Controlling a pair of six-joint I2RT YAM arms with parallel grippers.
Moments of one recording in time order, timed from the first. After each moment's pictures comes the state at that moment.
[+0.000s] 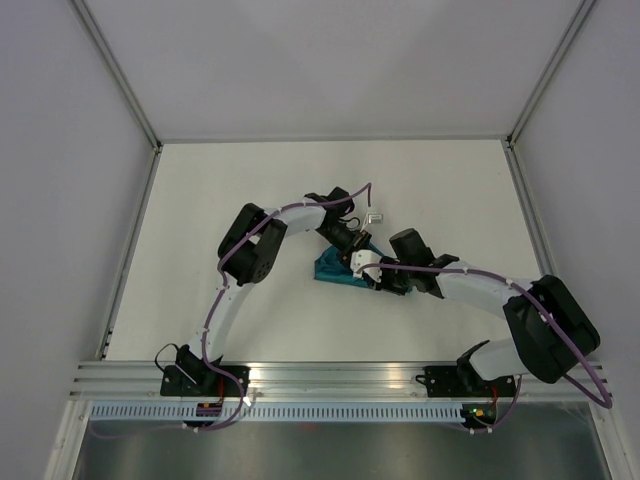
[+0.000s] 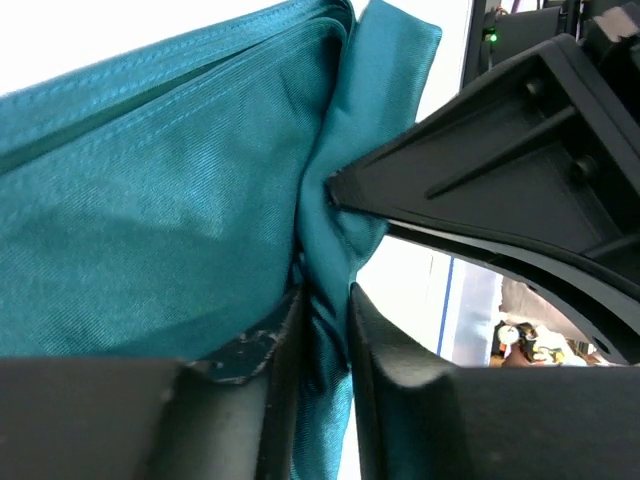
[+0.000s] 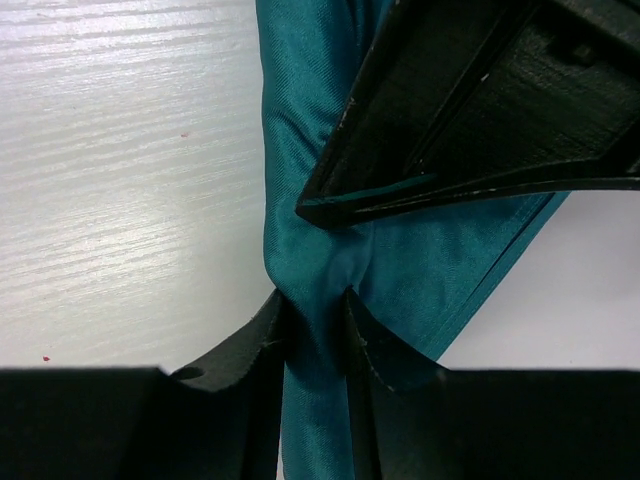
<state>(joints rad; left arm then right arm) -0.65 2.43 1.77 -0.73 1.12 0.19 0.56 1.40 0.62 -0.19 -0.31 -0.81</state>
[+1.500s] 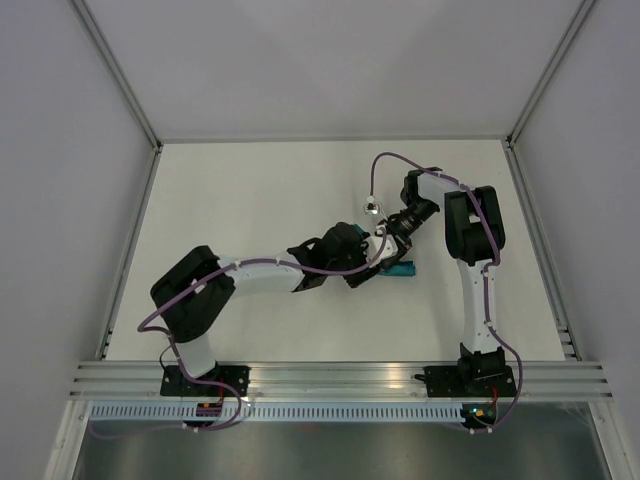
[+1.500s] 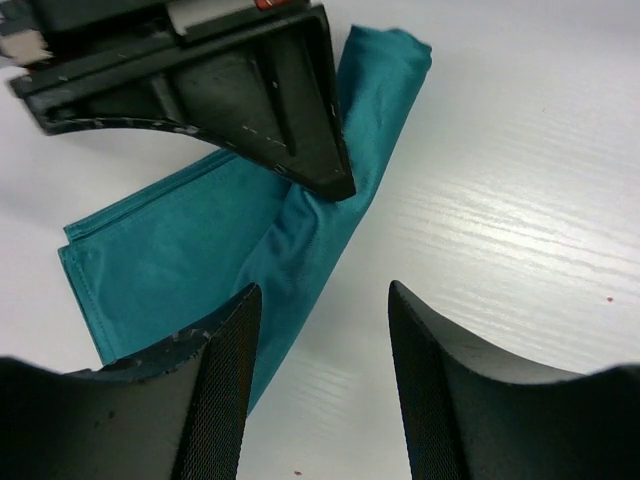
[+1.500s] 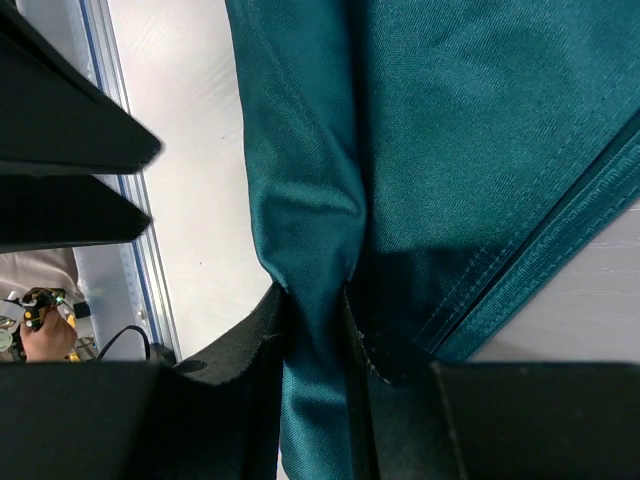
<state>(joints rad) -0.93 1.76 1.02 0.14 0.15 0.28 0.19 2.39 1.74 -1.43 -0.88 -1.08</state>
